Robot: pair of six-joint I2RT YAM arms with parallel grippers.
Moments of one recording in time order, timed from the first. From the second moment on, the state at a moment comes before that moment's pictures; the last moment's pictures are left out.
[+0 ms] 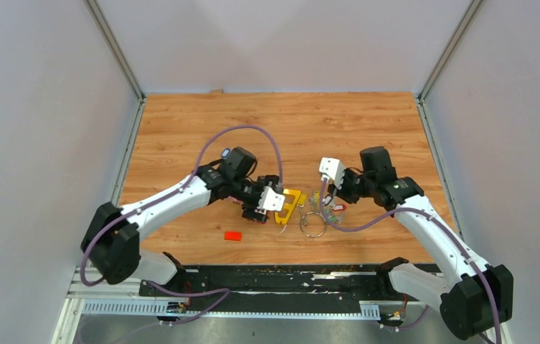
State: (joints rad) left arm -0.69 1.34 0.93 -0.49 0.65 1.03; right arm 0.40 1.07 0.81 -0.59 -0.46 -0.88
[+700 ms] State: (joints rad) left arm -1.00 2.01 1.60 -0.88 0.60 1.39; right arm 0.13 1.08 0.90 -0.67 -0.45 -0.59
